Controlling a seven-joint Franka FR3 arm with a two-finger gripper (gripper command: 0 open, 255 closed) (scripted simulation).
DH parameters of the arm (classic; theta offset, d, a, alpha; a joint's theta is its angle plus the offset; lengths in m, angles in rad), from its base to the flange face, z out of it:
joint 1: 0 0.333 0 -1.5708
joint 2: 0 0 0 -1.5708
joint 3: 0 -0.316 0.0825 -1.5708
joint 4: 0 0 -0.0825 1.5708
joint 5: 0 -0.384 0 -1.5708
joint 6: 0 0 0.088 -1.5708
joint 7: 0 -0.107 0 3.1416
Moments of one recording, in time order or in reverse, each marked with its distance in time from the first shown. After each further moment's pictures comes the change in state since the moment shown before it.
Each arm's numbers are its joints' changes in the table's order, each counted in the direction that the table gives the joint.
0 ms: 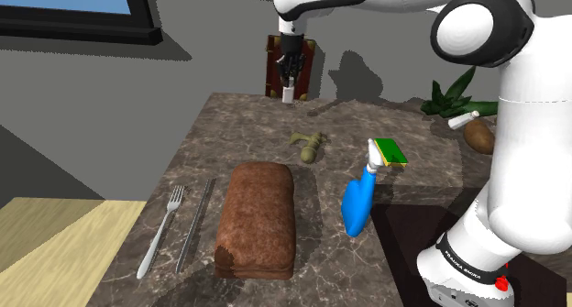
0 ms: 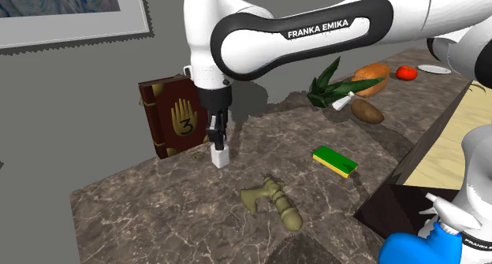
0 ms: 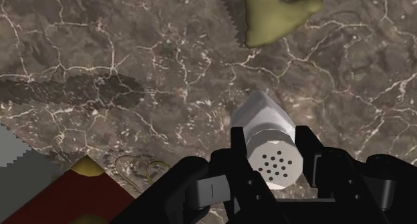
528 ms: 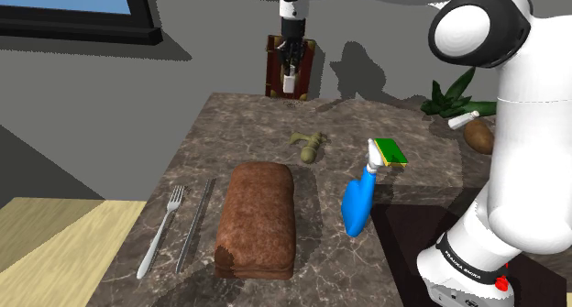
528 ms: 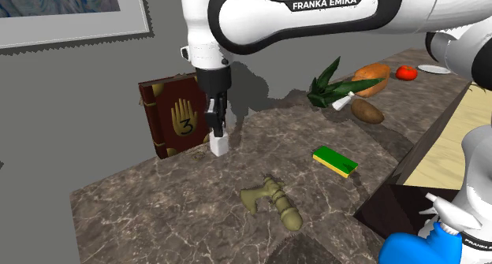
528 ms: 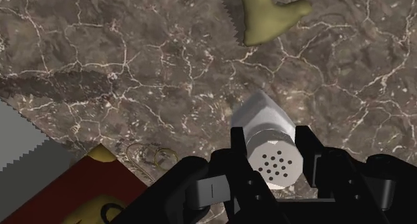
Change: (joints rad) arm -0.003 0.010 0.001 0.124 -0.001 -0.114 0.002
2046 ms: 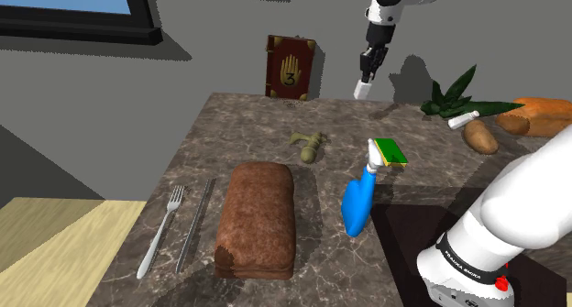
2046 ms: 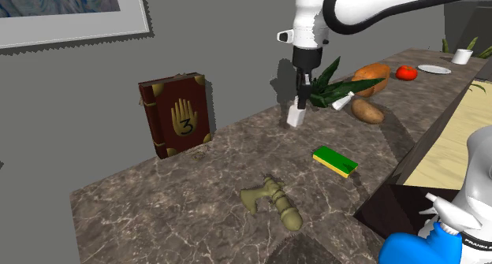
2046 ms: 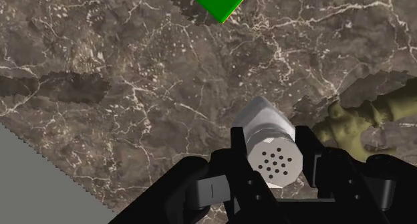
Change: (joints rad) arm -0.147 -0.628 0.137 -0.785 0.087 0.171 0.268
